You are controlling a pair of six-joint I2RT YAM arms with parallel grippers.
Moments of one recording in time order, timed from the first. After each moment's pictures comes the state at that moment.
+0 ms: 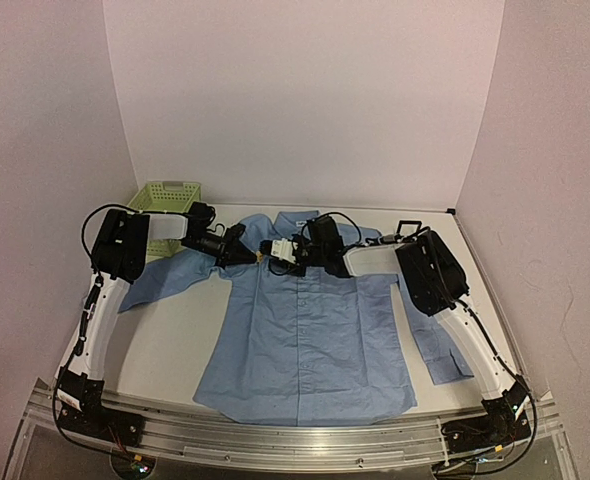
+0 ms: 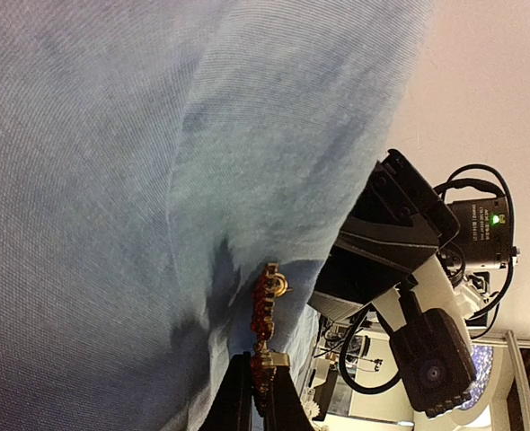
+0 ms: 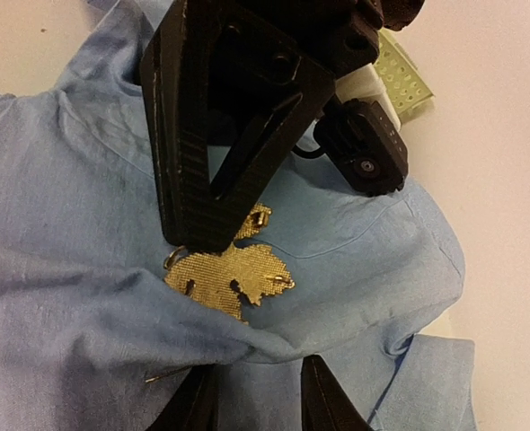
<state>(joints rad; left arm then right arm) -0.27 2.65 2.05 -0.49 1.22 -0.47 0.64 2.68 1.99 0.23 -0.39 -0.94</state>
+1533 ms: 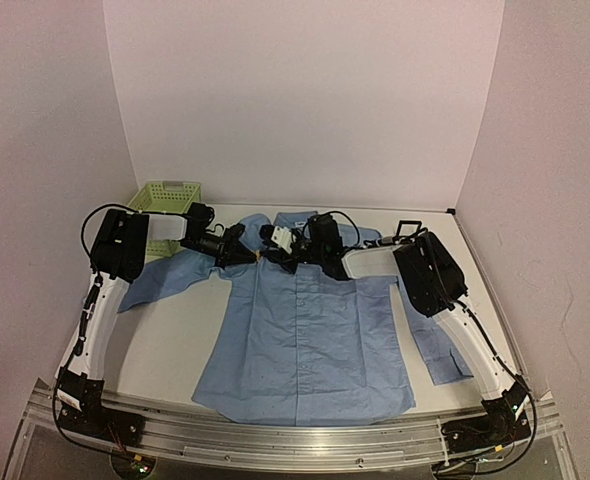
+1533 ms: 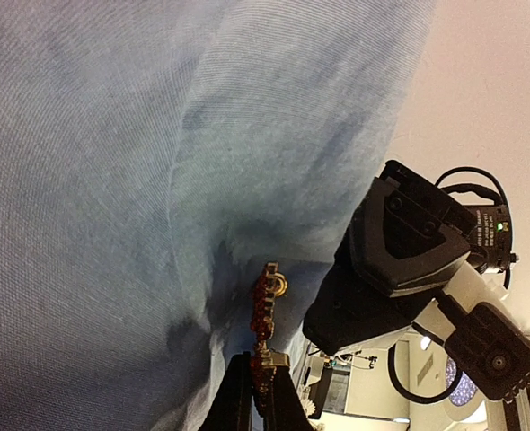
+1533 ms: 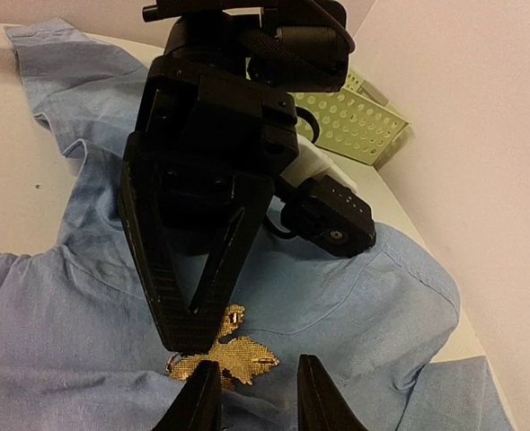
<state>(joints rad) -0.27 2.65 2.02 -0.46 1.25 -0.49 0.65 2.68 1.99 0.40 -0.49 -0.60</state>
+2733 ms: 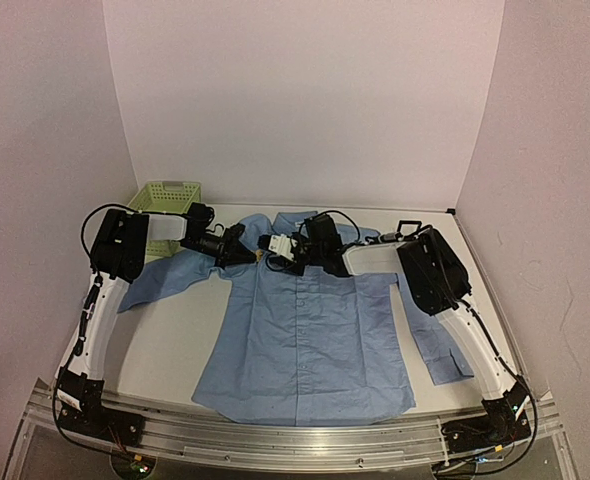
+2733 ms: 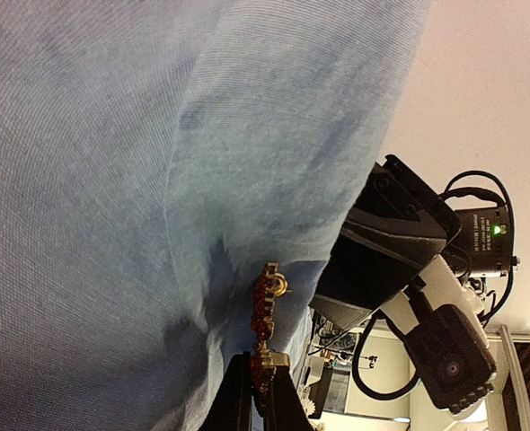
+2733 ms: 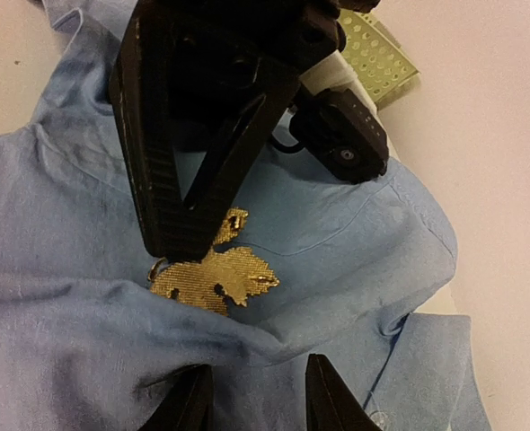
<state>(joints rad) -0.27 2.65 2.02 -0.46 1.25 -0.49 0.65 2.63 1.97 0.22 -0.33 -0.83</state>
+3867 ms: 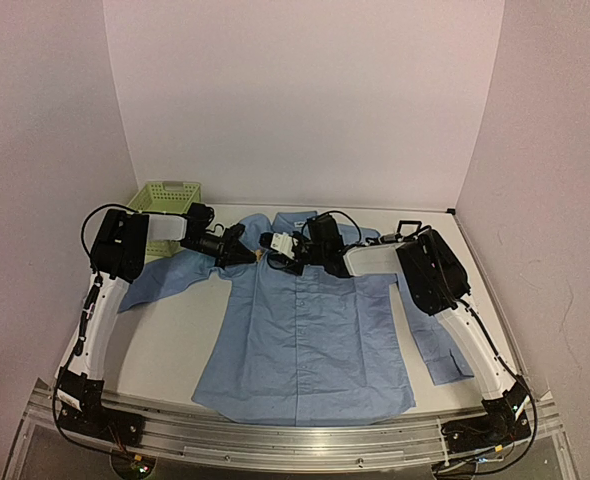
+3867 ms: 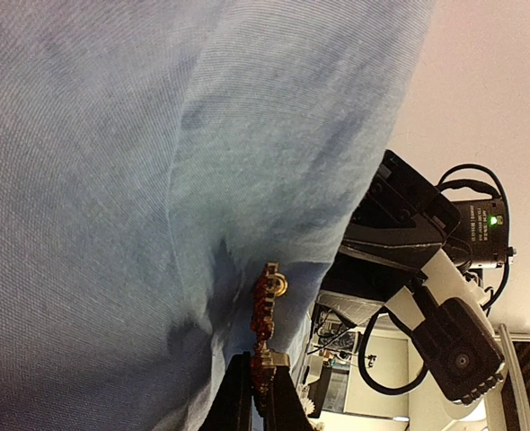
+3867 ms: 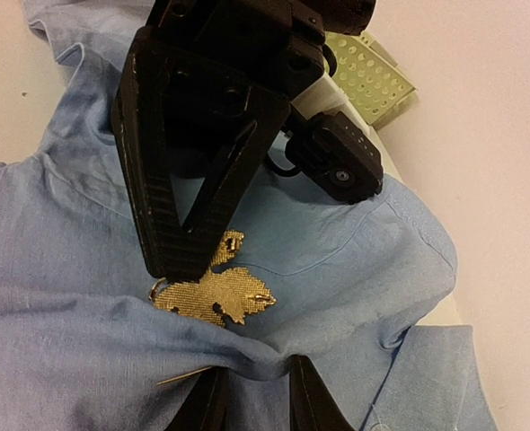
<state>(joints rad) -0.27 2.65 2.02 -0.45 1.25 -0.49 0.65 2.65 1.97 0.28 -0.40 -0.78</state>
